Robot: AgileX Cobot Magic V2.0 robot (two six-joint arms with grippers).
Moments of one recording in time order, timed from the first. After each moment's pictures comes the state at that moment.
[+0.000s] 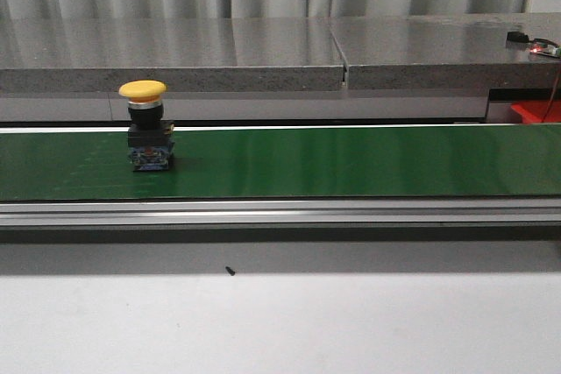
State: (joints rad) left arm -0.02 0.50 -0.53 -0.41 0.51 0.32; right arm -0.49 1.34 -1.14 0.26 0.95 -0.35
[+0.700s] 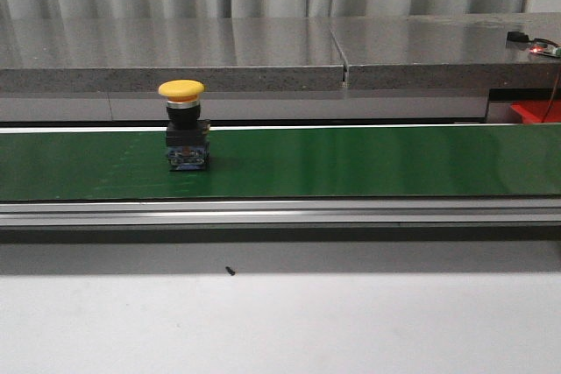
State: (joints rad) left arm -0.02 0.50 -0.53 -0.41 0.51 0.32; right arm -0.51 1.44 -0.83 0.27 0.61 -0.35
